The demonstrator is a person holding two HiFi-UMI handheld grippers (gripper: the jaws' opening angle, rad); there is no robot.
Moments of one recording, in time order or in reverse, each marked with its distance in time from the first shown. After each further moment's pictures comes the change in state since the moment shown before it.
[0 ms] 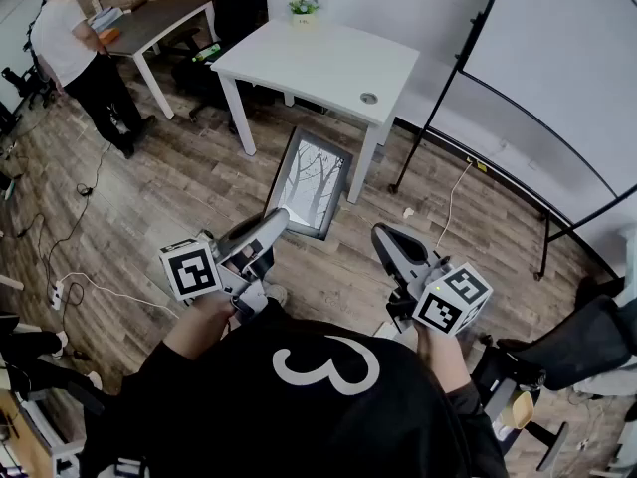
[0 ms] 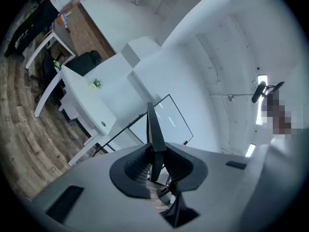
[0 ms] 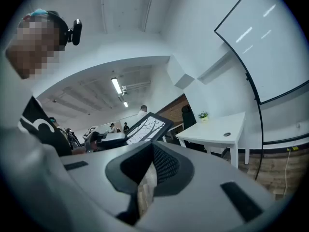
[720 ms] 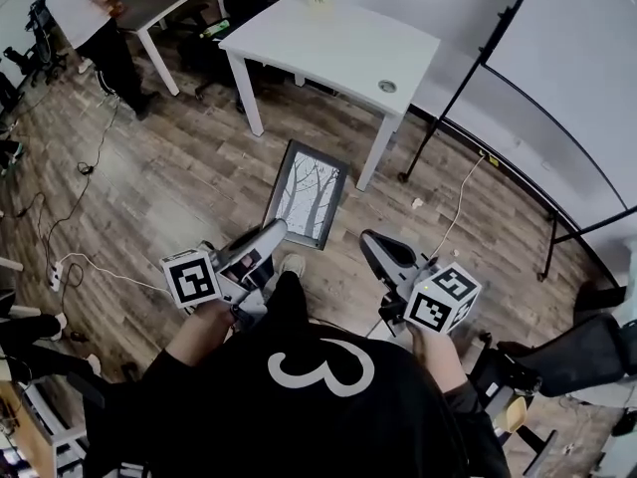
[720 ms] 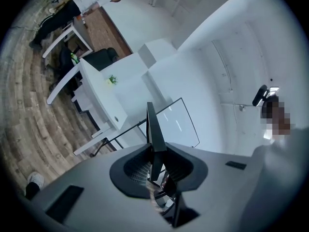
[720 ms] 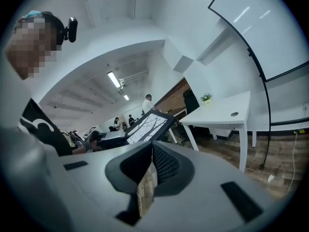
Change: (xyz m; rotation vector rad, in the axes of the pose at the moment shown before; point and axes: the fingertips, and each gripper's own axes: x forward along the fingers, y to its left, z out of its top) left arm -0.017 0.056 -0.015 -0.145 -0.020 0.085; right arm 0.046 -0.010 -0.048 0.099 0.136 0.059
